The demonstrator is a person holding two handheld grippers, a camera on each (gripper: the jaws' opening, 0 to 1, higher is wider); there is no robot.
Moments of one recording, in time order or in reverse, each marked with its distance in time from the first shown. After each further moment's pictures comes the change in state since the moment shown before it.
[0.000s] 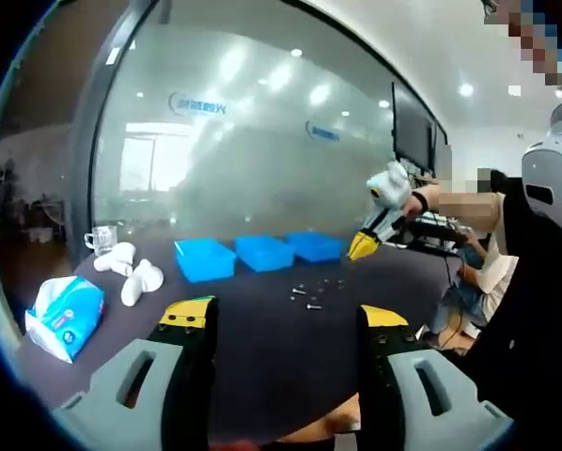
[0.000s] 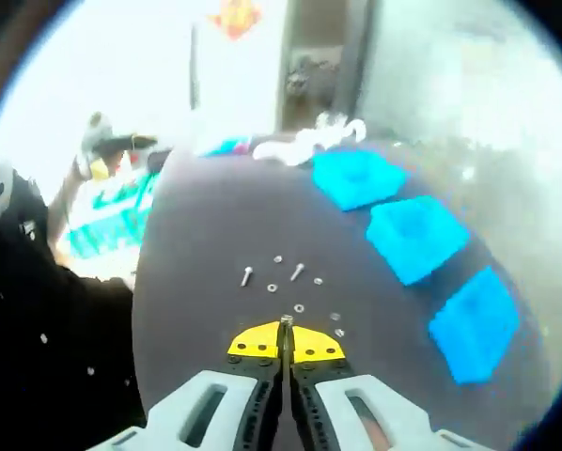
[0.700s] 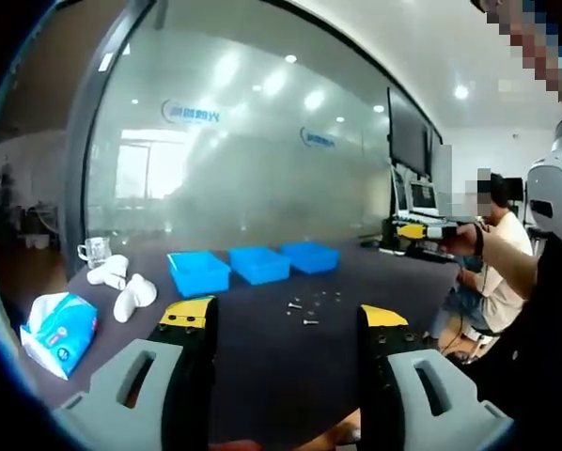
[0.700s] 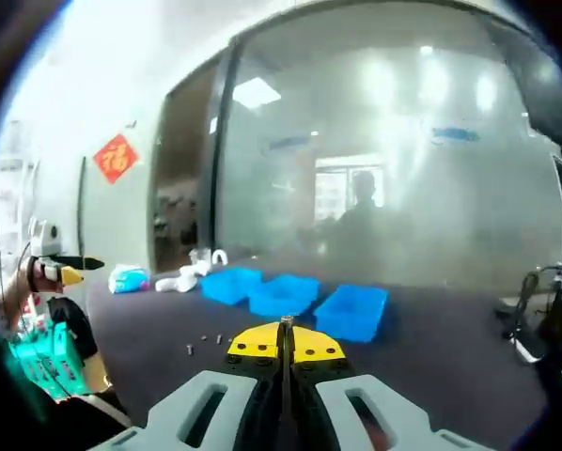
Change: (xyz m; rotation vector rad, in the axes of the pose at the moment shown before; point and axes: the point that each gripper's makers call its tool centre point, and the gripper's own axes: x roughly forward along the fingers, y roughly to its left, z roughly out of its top) left arm 0.014 -0.003 0.015 0.013 -0.031 -0.010; right arm -0.142 -0.020 -0.041 0.344 -0.564 -0.625
